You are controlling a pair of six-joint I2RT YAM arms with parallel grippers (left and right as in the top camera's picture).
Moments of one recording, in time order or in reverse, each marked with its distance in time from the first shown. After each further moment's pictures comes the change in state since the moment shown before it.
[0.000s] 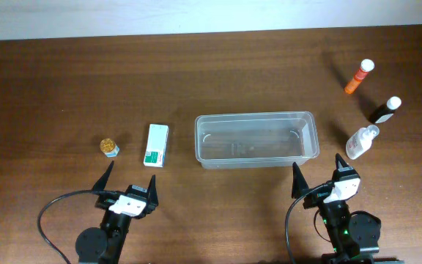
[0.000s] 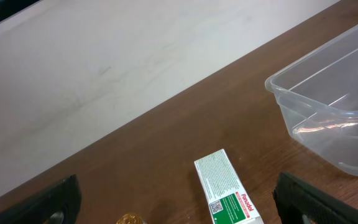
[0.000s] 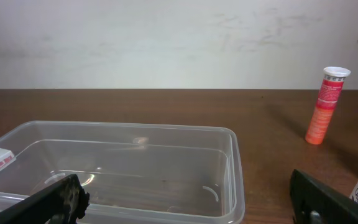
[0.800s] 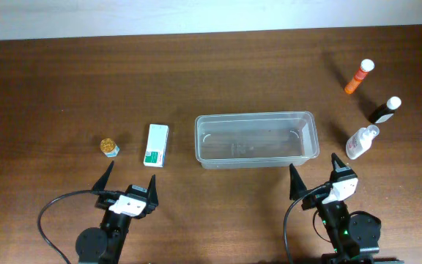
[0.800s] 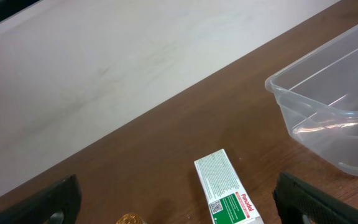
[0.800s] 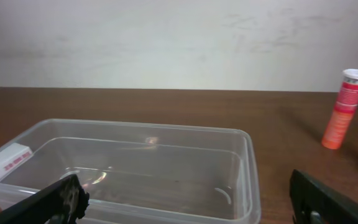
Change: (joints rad) left arm 0.000 0.000 0.000 0.000 0.000 0.000; right arm 0.000 0.000 0.000 0.005 -0.055 0.005
